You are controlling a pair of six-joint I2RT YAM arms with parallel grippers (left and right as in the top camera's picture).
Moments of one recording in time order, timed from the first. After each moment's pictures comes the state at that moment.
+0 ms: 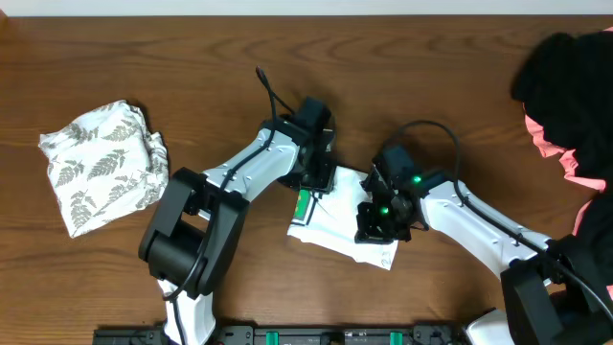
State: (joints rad) left arm -0.52 1.99 1.30 -0.73 0.28 -0.25; right arm 0.49 1.60 0.85 -0.75 -0.50 0.50
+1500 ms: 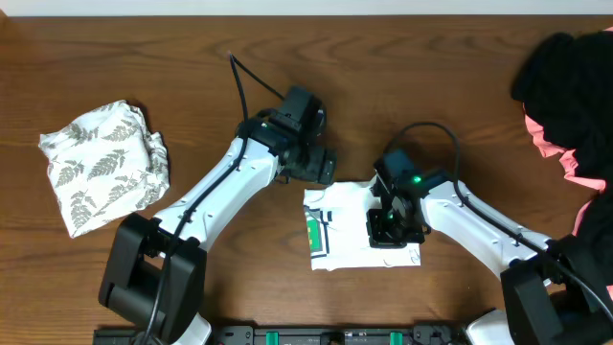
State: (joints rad) left arm -0.51 1.75 1.27 -0.74 0.15 -0.25; right arm 0.49 1.60 0.86 -0.85 -0.30 0.43
